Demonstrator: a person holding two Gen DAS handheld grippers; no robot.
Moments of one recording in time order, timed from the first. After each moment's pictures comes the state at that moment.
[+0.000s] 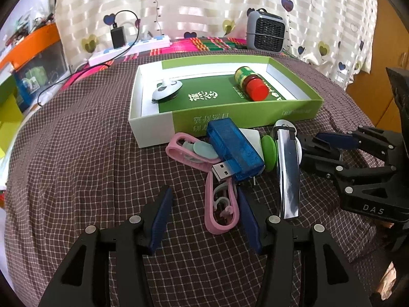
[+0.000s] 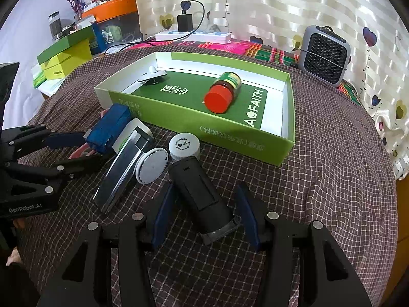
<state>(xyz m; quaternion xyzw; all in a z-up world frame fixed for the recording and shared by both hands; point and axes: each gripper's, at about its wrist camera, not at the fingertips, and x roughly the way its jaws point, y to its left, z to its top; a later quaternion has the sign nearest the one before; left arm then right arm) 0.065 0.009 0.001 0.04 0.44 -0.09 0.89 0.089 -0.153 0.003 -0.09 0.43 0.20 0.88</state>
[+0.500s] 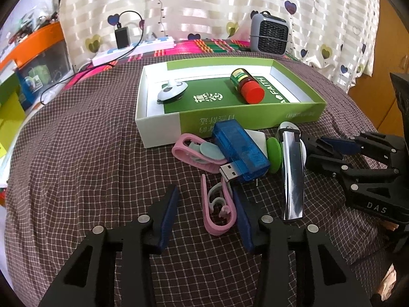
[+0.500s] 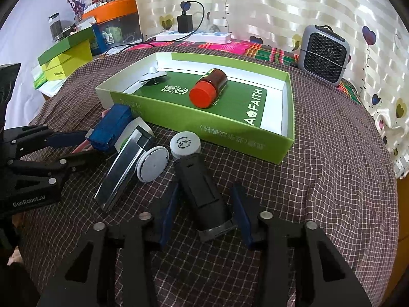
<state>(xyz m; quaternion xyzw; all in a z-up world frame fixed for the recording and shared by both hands) 0.064 0.014 0.002 0.03 0.43 -0.09 0.90 0.088 -0.154 0.003 -0.09 0.43 0.21 0.88</state>
